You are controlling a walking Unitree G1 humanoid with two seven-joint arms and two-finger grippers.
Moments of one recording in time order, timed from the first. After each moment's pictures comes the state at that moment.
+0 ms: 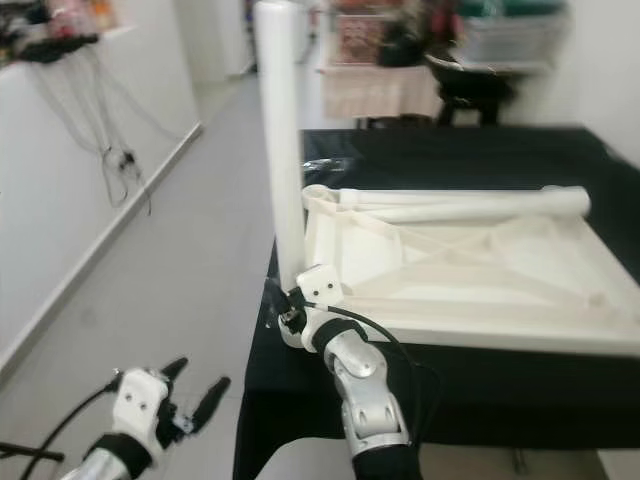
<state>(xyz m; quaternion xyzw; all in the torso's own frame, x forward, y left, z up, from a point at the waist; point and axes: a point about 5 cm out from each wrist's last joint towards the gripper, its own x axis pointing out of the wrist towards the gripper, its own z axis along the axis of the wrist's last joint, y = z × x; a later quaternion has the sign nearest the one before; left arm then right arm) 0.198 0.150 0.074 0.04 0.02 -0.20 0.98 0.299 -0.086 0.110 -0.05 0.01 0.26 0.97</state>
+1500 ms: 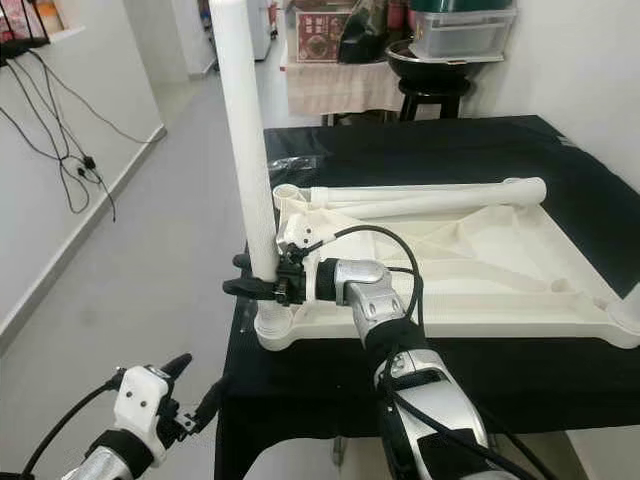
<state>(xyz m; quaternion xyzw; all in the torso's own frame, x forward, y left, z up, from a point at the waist) 0.195 0.146 0.071 0.02 0.03 -0.19 0.98 0.356 -0.091 0.156 -0.05 0.03 0.61 0.79</state>
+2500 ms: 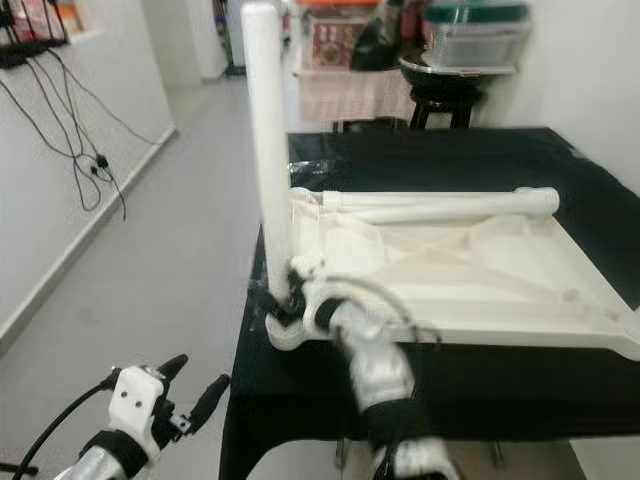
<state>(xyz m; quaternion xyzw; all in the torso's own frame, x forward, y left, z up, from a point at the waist) 0.199 0.147 0.075 0.03 0.02 -0.20 0.98 0.342 -0.092 0.166 -0.06 -0.01 0.45 0.89</state>
